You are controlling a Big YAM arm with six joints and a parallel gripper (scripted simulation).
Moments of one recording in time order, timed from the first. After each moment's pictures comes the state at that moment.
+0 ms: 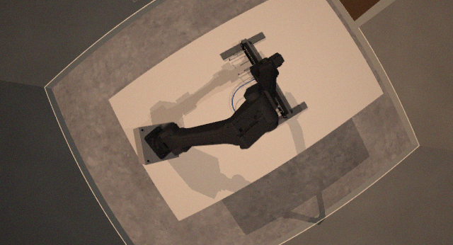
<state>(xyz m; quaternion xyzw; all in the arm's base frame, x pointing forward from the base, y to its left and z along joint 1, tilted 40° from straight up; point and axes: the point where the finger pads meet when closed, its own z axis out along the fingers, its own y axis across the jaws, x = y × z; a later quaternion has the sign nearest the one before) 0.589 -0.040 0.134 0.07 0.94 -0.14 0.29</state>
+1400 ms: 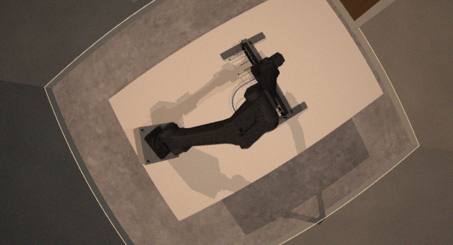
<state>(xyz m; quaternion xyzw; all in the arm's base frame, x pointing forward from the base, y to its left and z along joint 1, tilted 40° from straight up) 0.592 -0.040 0.137 0.07 0.94 -0.14 0.30</state>
